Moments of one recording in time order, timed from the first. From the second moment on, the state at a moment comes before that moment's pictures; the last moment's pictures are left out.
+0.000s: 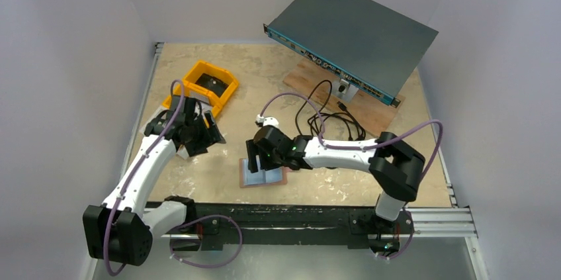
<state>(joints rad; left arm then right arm) -0.15 1.10 0.88 -0.86 0.11 -0.63 1.10 1.69 1.06 -0.22 0.12 0.79</state>
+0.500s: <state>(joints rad) -0.15 1.02 0.76 -0.86 0.18 -0.60 1.16 1.92 1.25 -0.37 0.22 0.79</state>
